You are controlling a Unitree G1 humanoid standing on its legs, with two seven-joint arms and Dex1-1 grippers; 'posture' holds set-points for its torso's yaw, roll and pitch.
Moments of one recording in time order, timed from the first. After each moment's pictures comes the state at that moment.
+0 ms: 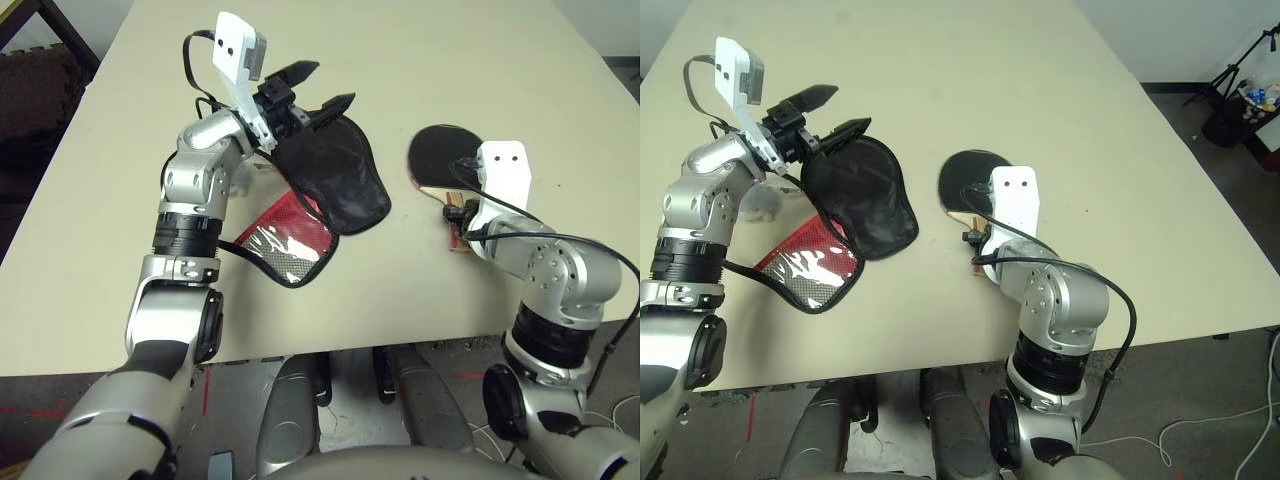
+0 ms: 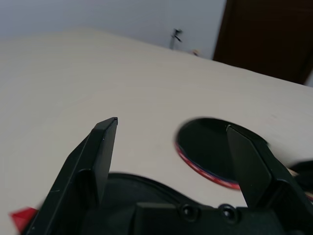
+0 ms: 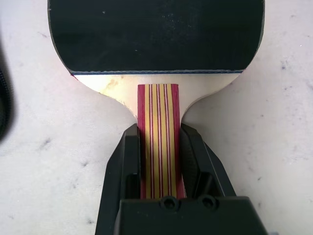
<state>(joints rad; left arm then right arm) -0.90 0.43 0.03 0.33 -0.36 0.36 -0.87 -0.56 -0.09 -0.21 -0.49 0.22 1.59 -0.12</state>
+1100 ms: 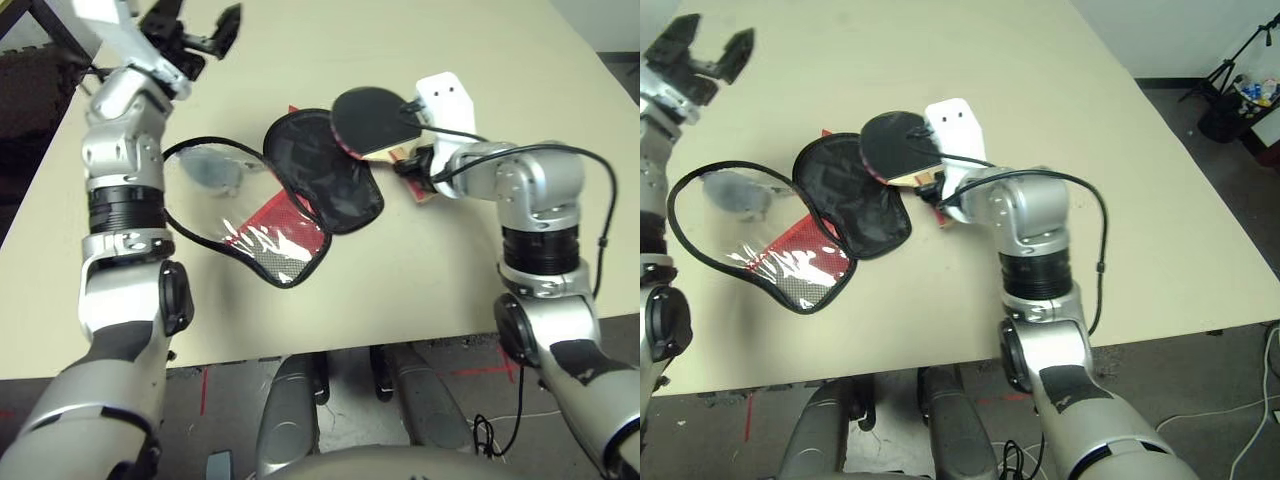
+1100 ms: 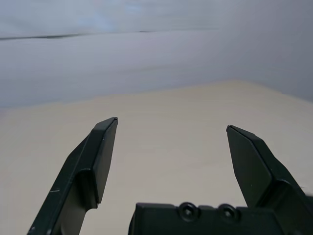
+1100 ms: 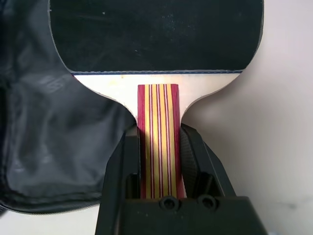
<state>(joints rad) -0.98 0.65 0.34 0.59 -0.27 0.07 -0.40 -0.97 -0.13 0.05 -0.01 0.26 1.44 0.18</state>
